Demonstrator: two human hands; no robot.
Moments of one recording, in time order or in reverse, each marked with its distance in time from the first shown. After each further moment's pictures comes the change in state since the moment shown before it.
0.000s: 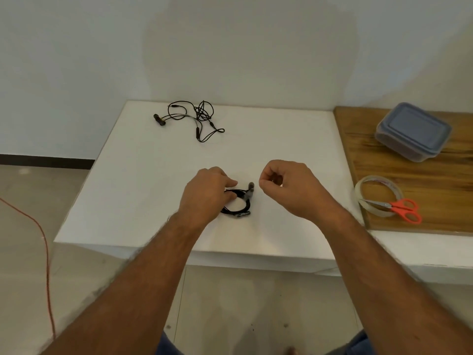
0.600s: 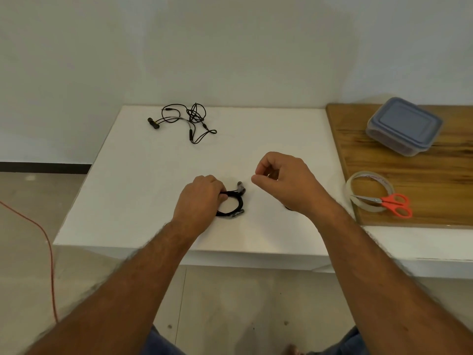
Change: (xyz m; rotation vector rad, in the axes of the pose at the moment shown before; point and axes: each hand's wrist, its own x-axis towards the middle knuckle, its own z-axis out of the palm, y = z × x) left_hand -0.010 -0.001 0.015 0.143 0.052 0.089; right_hand 0.000 0.009 -0.009 0.088 0.059 0.016
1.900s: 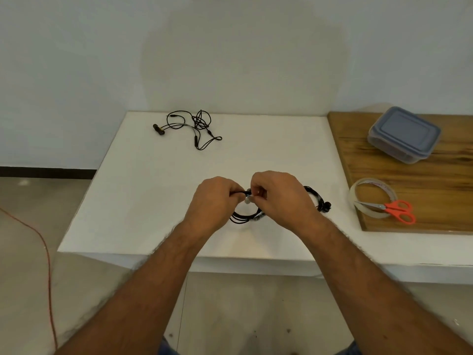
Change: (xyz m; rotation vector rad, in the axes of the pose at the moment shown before) left_hand -0.006 0.036 -0.052 -0.395 -0.123 -0.149; right_hand 0.003 0.003 0.033 -0.402 0.014 -0.250
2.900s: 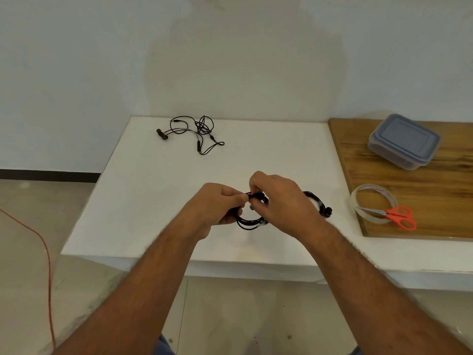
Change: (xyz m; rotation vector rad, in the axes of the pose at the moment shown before) left_hand -0.006 -0.002 -0.015 -0.728 -0.173 -0.288; right_hand -0.005 -0.008 -0.006 0.069 0.052 -0.127
